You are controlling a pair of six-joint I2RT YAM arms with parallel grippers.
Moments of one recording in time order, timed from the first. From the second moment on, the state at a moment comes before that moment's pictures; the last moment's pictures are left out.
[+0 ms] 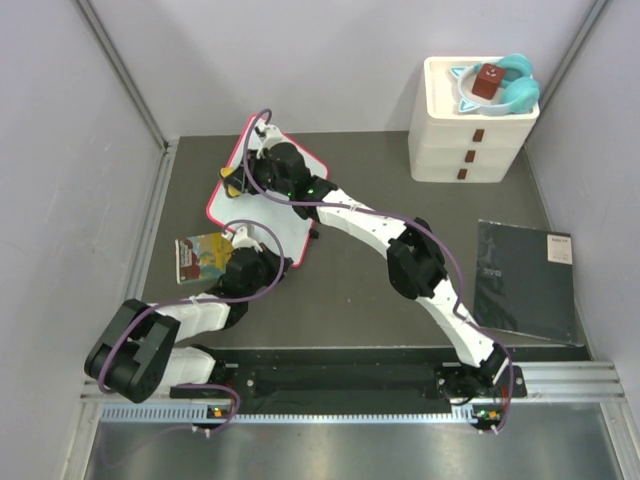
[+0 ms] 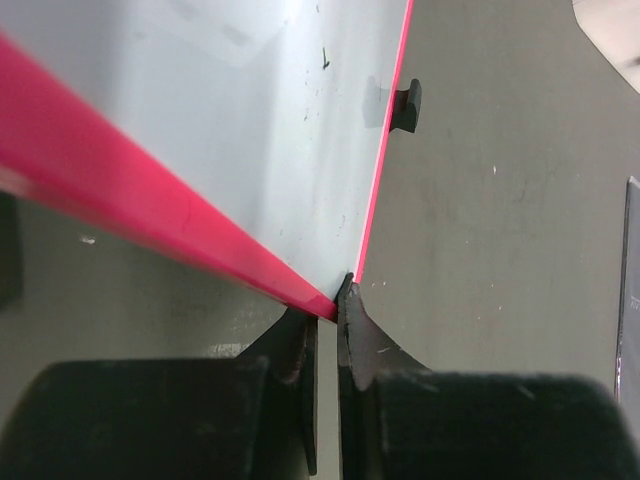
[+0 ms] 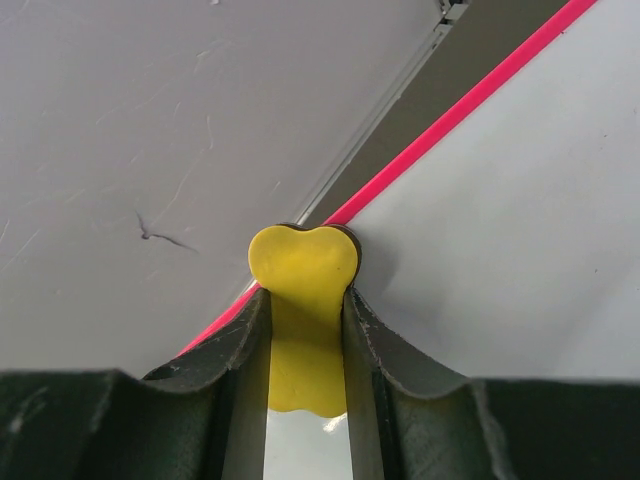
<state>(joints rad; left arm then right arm) -0.45 1.28 0.28 0.54 -0.03 -0.81 0.87 2.45 2.27 0.04 -0.15 0.61</state>
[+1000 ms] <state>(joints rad) -0.47 1.28 0.28 0.54 -0.04 -0.81 0.67 2.56 2.35 -0.08 -0.12 0.62</state>
